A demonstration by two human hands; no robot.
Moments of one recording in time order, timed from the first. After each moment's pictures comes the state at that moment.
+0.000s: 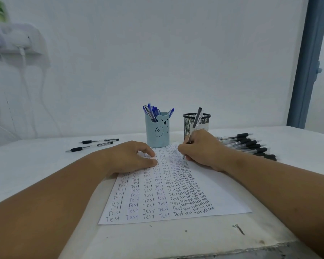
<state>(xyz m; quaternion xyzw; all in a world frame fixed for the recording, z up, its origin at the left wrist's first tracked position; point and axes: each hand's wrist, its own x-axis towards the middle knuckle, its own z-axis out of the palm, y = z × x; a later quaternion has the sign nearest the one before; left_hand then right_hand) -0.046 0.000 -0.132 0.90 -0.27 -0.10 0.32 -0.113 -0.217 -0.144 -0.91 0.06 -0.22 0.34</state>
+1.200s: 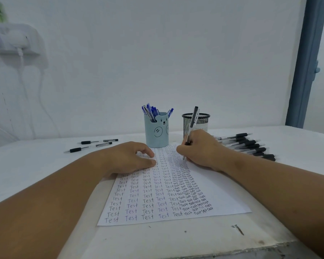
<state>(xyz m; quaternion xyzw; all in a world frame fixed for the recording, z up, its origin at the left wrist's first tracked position) -0.046 0.001 -0.129 0.92 -0.29 -0.08 0.26 -0.113 -0.216 -0.143 -0.93 0.05 -0.22 0.30</state>
